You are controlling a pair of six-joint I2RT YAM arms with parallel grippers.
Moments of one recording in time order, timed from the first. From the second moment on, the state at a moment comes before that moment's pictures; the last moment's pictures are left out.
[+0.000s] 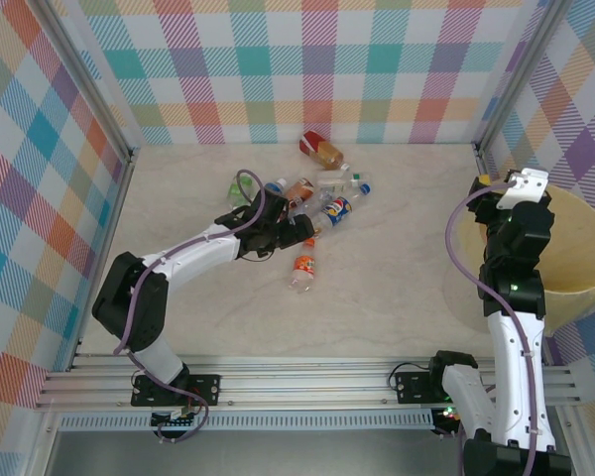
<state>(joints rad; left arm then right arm) -0.63 1.66 1.18 -0.41 0.06 -0.87 -0.13 0.77 0.94 -0.25 0.19 -0.02</state>
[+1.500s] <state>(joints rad) -0.81 2.01 1.53 -0.76 -0.20 -0.67 0.16 1.00 1.08 -0.30 -0.50 0.26</state>
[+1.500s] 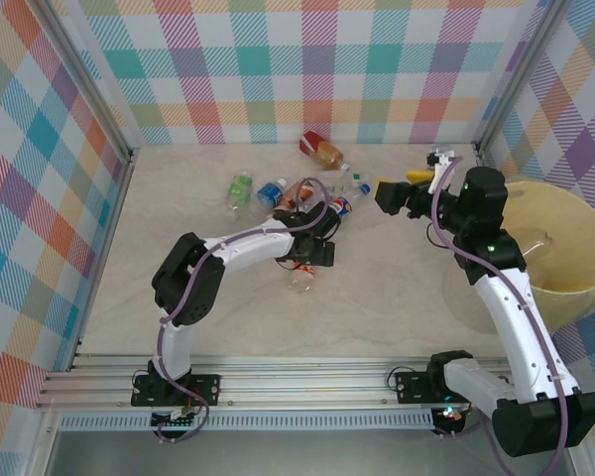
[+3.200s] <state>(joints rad) -0.68 1.43 1.34 -0.07 0.08 -0.75 0.39 1.19 1.05 -0.03 -0.86 0.49</state>
